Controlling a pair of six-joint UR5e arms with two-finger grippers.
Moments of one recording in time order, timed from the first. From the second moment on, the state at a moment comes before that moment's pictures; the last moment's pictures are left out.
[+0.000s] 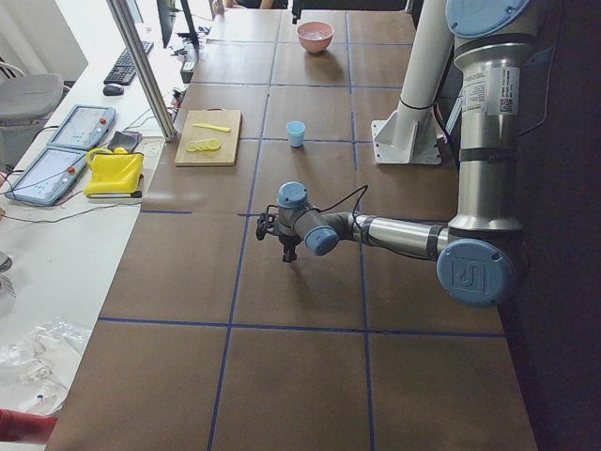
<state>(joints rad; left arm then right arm) -0.87 -1.52 -1.66 -2.18 -2.08 -0.82 1.20 -1.62 2.07 -1.36 2.36 0.89</state>
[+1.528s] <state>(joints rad) -0.59 -2.27 -1.65 -1.87 -1.98 -1.42 1.22 -1.64 2.07 -1.36 2.36 0.88</state>
